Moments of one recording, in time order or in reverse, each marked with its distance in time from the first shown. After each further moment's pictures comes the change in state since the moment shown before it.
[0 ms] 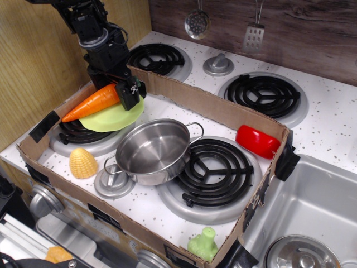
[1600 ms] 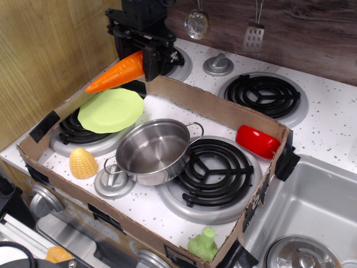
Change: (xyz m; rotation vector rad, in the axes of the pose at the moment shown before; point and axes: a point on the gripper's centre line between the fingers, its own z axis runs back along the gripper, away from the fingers) arm 0.020 -0.091 0.081 0.141 0.126 0.114
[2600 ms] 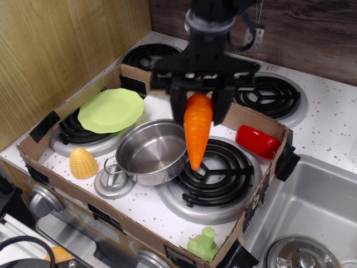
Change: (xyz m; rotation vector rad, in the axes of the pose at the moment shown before) arm -0.043 -0.090 0.006 0.039 0.054 0.696
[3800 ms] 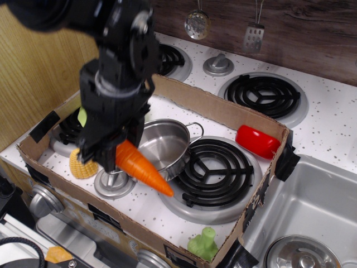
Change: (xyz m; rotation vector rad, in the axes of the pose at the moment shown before) arm -0.011 0.085 -0.046 0.068 -0.127 0.873
